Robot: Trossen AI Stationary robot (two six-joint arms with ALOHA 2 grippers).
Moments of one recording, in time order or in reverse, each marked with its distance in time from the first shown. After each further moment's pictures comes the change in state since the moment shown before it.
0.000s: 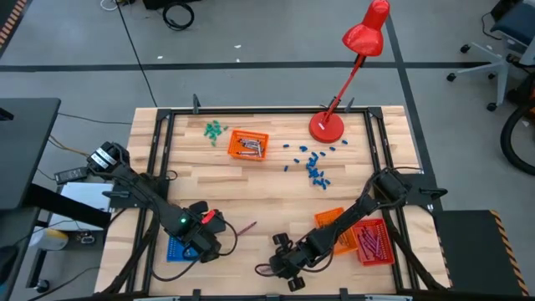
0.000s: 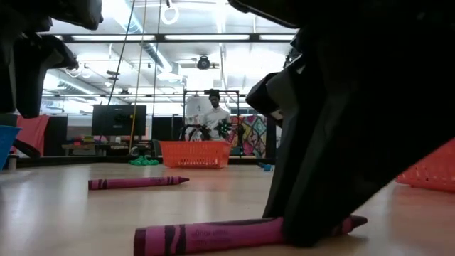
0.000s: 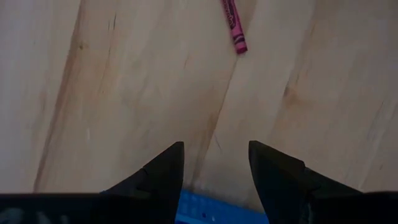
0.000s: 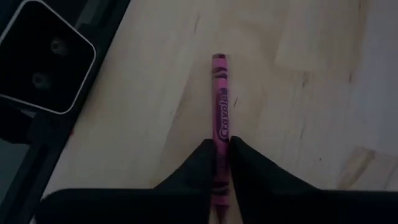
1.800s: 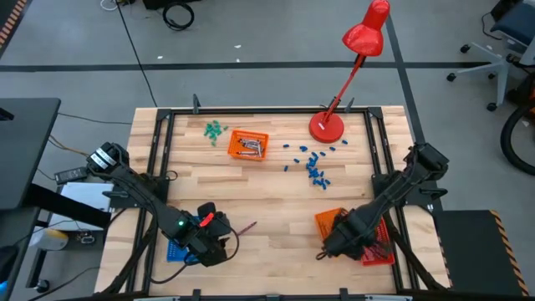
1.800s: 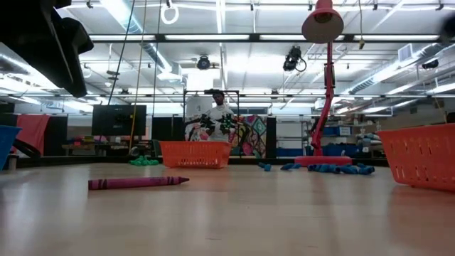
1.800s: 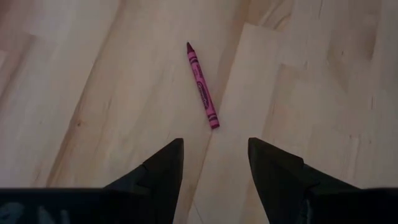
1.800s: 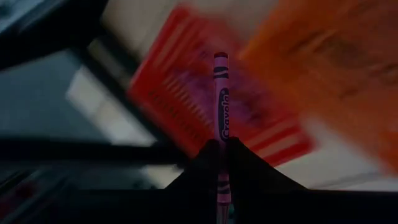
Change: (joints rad) left arm -0.031 0.000 0.000 0.179 -0.220 0.045; right arm 0.101 -0.457 -0.053 -1.259 -0.491 -0.470
